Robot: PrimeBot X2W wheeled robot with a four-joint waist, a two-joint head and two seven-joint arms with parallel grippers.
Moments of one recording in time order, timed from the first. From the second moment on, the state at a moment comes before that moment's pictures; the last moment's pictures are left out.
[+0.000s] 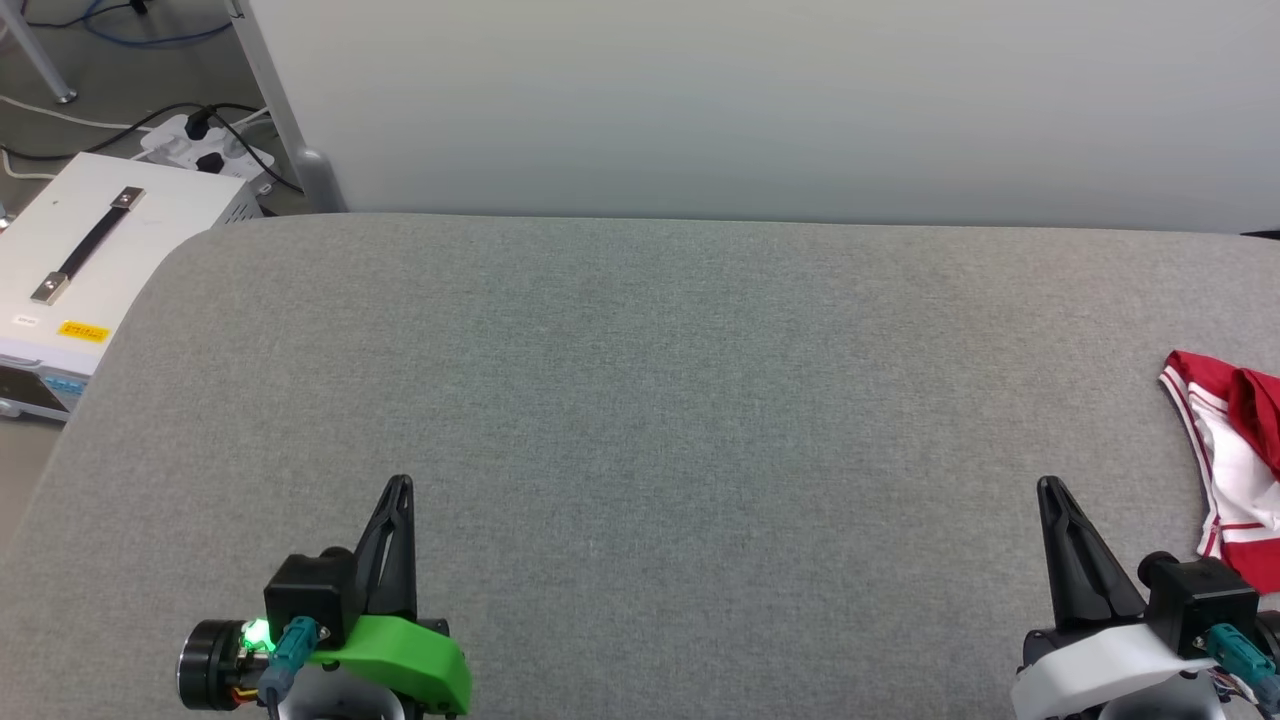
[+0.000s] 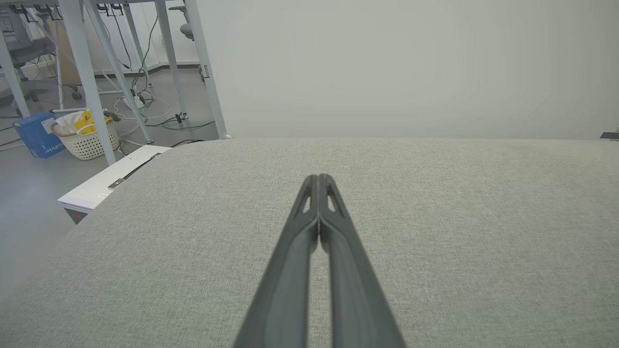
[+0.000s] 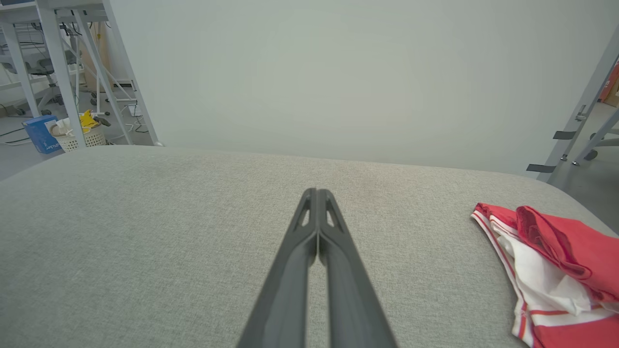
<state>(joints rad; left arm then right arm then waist) 0.04 0.06 -0.03 0.06 -0.06 -0.04 -0.16 0.10 -0.05 -0.03 -0.04 0.08 0.13 -0.16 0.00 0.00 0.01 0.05</state>
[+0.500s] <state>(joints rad) 0.04 0.06 -0.02 0.05 -0.05 -0.04 -0.13 0.08 -0.05 -0.03 -0.03 0.06 0.13 -0.13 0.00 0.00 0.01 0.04</state>
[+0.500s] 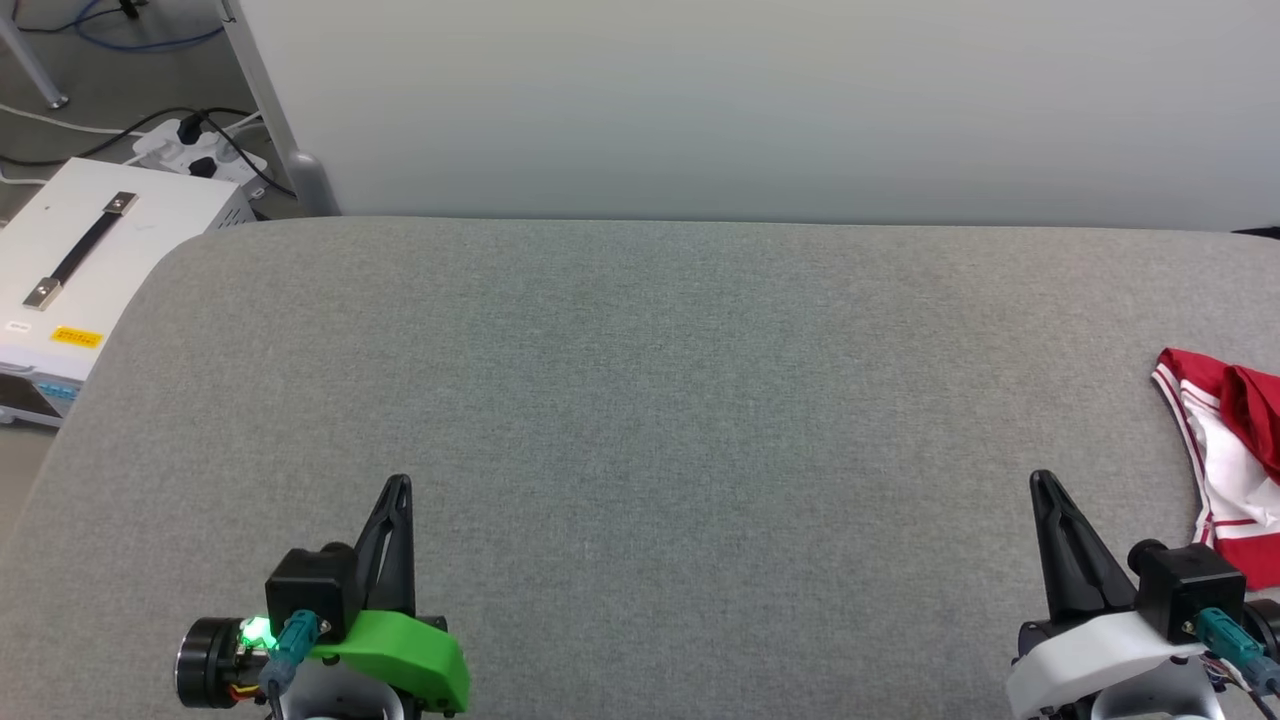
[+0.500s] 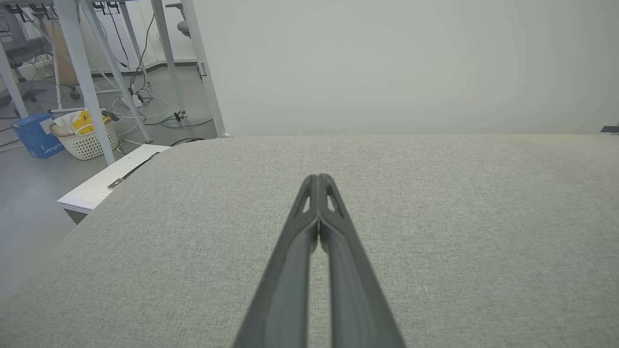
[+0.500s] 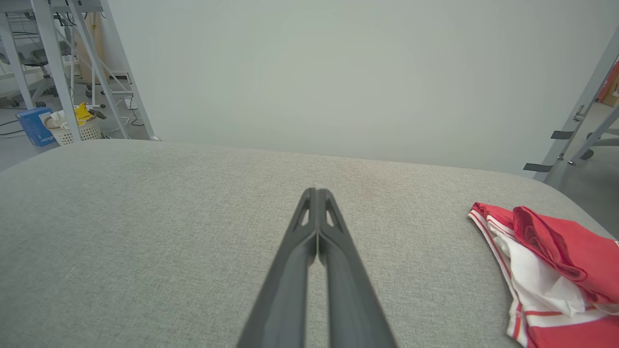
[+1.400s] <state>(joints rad) 0.03 0.06 -0.01 0.03 -0.03 -0.02 -0.07 0.06 -0.05 -0.02 -0.02 0.04 0.13 -0.07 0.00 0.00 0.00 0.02</state>
